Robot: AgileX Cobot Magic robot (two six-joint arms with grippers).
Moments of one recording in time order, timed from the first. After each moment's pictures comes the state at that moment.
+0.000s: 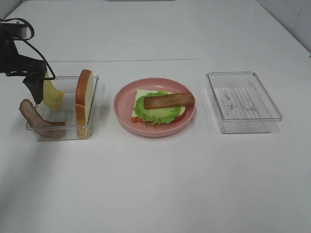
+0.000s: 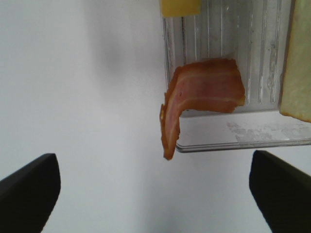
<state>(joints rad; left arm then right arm) -0.11 2.00 -1.56 0.02 1.17 -0.13 0.09 0.00 -0.46 -0.09 1.11 0.14</state>
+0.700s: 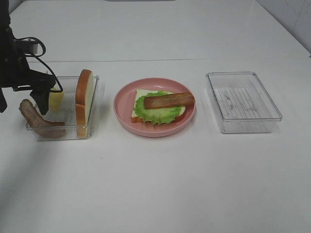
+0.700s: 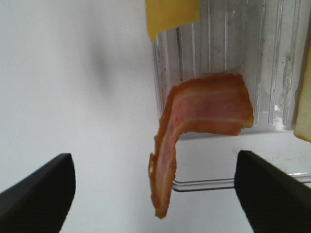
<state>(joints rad) -0.11 2.09 -1.56 0.00 1.12 -0.11 0.09 0.00 -0.46 -0.09 1.11 0.14</state>
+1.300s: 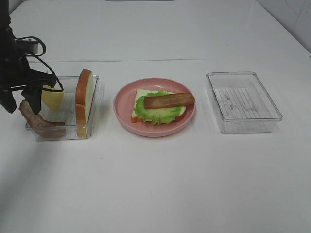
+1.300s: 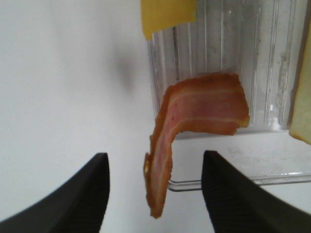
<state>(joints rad) -0.11 2.09 -1.56 -0.01 1.12 -0.11 0.09 0.00 -0.46 -0.09 1.11 0.14</state>
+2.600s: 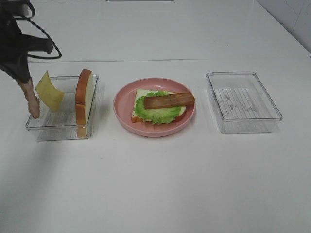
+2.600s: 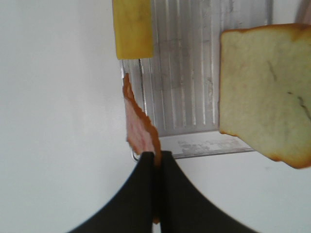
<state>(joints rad) -0.14 1.89 -1.56 -0.05 1.10 -0.14 0.09 0.00 -0.46 -0.09 1.11 0.14</state>
